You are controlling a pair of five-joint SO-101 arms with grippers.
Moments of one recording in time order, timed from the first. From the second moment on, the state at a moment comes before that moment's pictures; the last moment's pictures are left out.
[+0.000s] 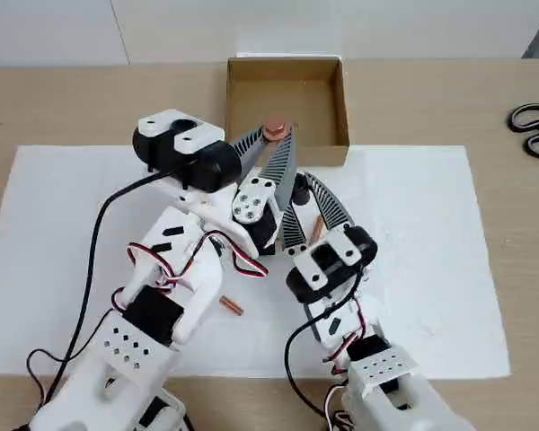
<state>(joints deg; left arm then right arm) 28.9 -49.5 50.7 8.8 17.6 -25.0 -48.7 95.3 -51.6 9.8</state>
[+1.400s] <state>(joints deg) 30.5 -49.5 54.3 4.7 13.8 -25.0 -48.7 95.3 -51.6 7.4</state>
